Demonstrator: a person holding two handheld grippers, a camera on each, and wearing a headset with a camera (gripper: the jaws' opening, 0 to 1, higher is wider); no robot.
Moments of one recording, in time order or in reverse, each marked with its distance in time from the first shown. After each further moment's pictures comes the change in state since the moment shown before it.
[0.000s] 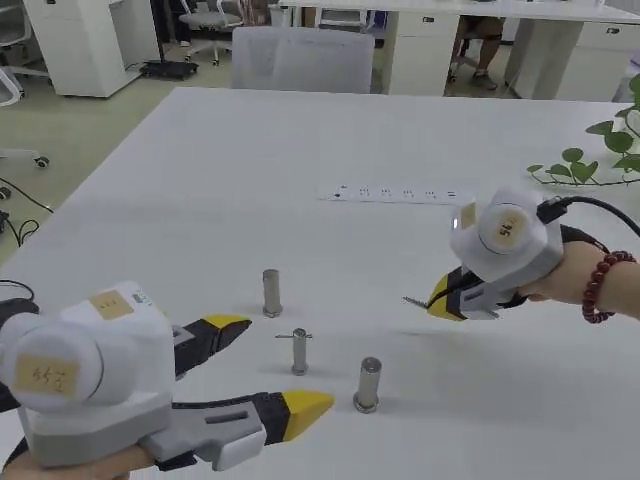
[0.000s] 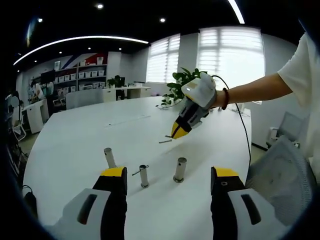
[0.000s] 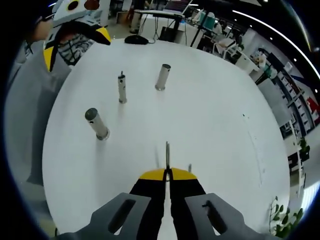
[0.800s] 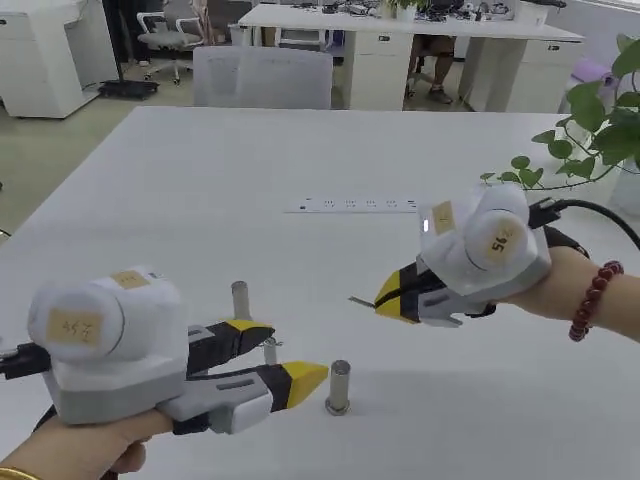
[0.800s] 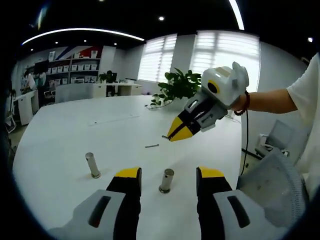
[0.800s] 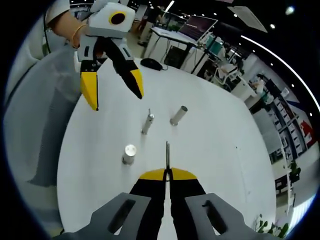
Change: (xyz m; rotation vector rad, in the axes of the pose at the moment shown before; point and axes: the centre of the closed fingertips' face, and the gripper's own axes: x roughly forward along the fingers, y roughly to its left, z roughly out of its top) left arm 0.027 -0.019 0.016 -0.076 0.003 -0.105; right arm -0.043 0.042 0.053 -0.130 -0.138 -0.062
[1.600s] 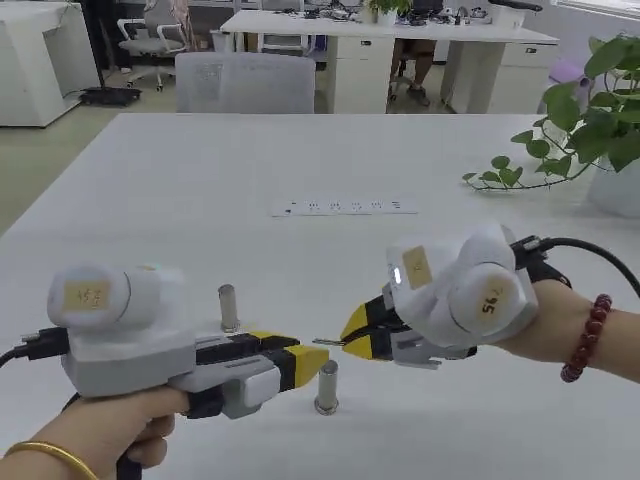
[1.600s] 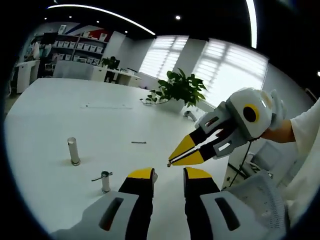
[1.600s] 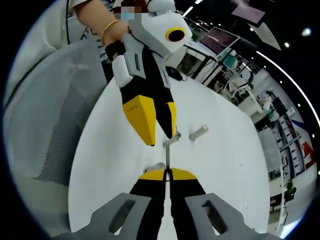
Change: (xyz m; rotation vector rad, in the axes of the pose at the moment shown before) left arm 0.015 -0.017 0.000 -0.205 0.015 -0.085; right arm -0.004 0.046 0.030 -0.127 -0.038 0.031
